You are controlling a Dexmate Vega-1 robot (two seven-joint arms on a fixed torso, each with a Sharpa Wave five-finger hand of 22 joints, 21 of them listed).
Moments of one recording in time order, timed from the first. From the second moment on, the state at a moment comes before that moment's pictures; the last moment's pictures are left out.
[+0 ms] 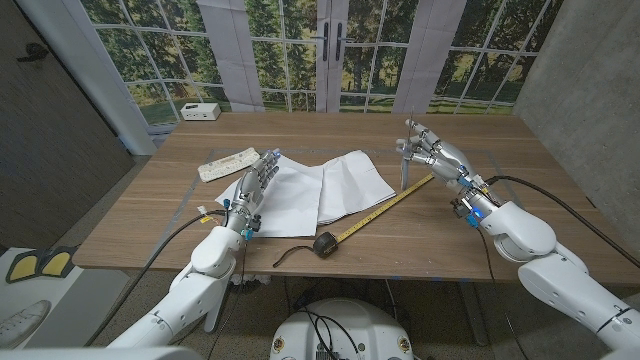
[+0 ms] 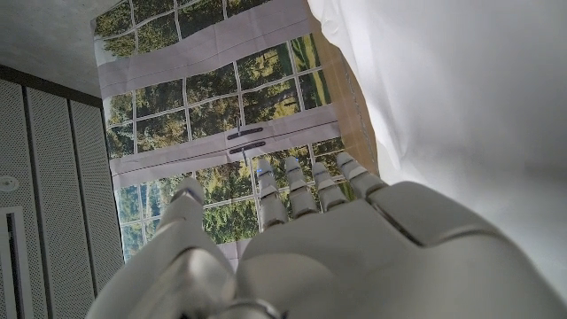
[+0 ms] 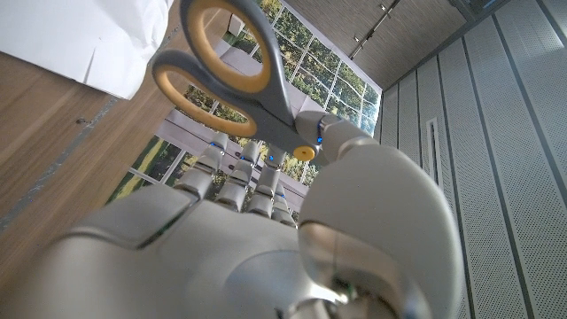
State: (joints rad) left arm 1.17 0.55 0.36 -1.54 -0.53 -0.49 0.08; left_hand 0.20 0.00 0.44 -0.16 0.18 0.28 -0.14 0.20 0.18 0.22 -0.08 0.21 0.20 0.07 -0.04 0.18 0.17 0.09 0.00 0.19 0.17; right arm -1.36 -0.79 -0.13 -1.91 0.55 0.45 0.16; right_hand 0.95 0.13 0.59 -0.13 0.75 -0.05 0.04 0.20 0.20 0.21 -0.06 1.13 0.91 0.21 -0.04 0.23 0.46 0.20 0.10 0.19 0.17
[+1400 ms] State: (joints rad) left arm 1.19 0.52 0.39 -1.62 -0.26 -0.59 0.20; left_hand 0.36 0.01 0.48 -0.18 0.18 0.36 -0.21 0.24 0.19 0.09 -0.08 0.20 0.20 -0.05 -0.04 0.17 0.17 0.03 -0.01 0.18 0.17; right arm -1.18 -0.77 -0.28 -1.85 0.62 0.45 0.19; right_hand 0.95 0.13 0.60 -0.13 0.78 -0.04 0.03 0.19 0.19 0.21 -0.06 1.14 0.90 0.22 -0.04 0.23 0.47 0.19 0.11 0.19 0.17
